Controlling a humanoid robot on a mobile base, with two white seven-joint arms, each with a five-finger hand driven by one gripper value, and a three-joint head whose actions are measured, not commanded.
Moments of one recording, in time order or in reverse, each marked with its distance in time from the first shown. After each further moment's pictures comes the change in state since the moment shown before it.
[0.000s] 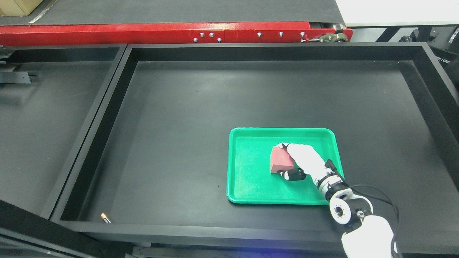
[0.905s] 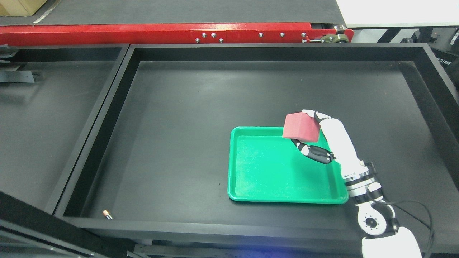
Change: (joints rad) left arm 0.000 0.000 0.000 0.000 0.000 0.000 0.000; right arm 0.065 0.000 -0.174 -0.088 -0.320 -0.358 -0.272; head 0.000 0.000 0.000
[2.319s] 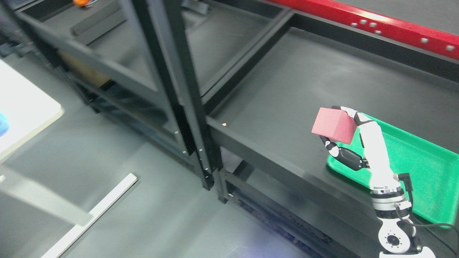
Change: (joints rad) left arm 0.000 0.000 0.000 0.000 0.000 0.000 0.000; right arm 0.088 0.000 -0.105 -0.077 -0.069 -0.099 -0.115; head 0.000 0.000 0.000
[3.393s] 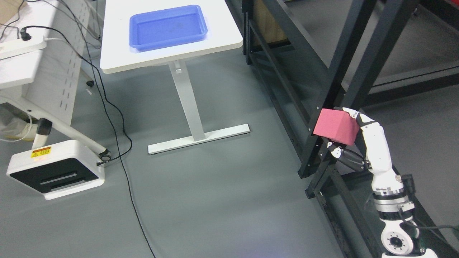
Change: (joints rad) left arm 0.000 0.000 0.000 0.000 0.000 0.000 0.000; right arm 0.006 0.000 -0.014 -0.008 -0.002 -0.013 0.005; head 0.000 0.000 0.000
